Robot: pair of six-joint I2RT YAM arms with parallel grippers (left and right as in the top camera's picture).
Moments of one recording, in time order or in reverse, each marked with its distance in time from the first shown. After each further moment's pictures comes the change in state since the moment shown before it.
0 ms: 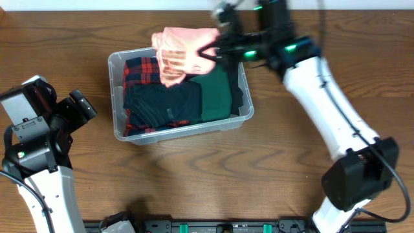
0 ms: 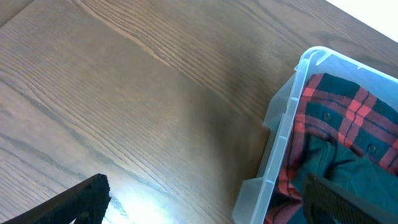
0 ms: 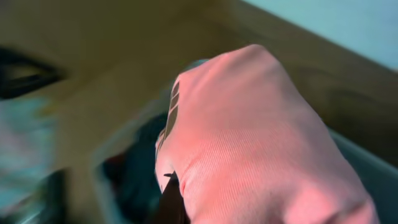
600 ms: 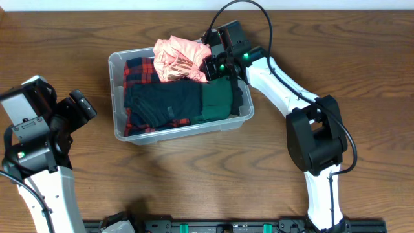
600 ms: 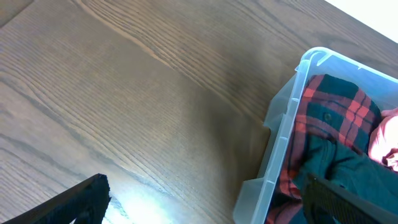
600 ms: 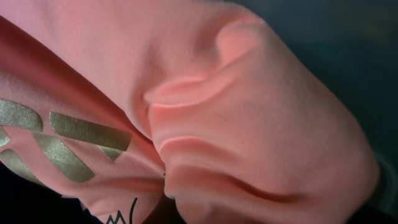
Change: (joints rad) left arm 0.000 0.000 0.000 0.000 0.000 0.000; right arm 0.018 0.347 0.033 0.001 0.330 0.129
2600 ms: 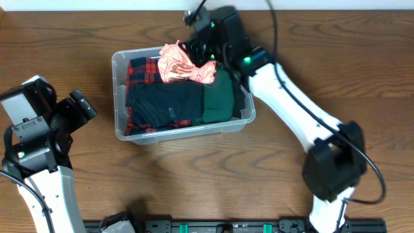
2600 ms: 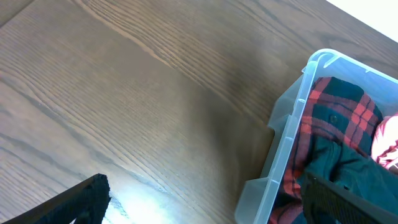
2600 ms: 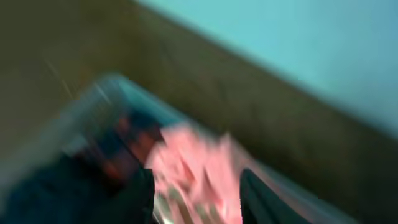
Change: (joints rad) left arm 0.000 0.000 0.000 0.000 0.000 0.000; right arm 0.095 -0.245 -0.017 0.220 0.075 -0.112
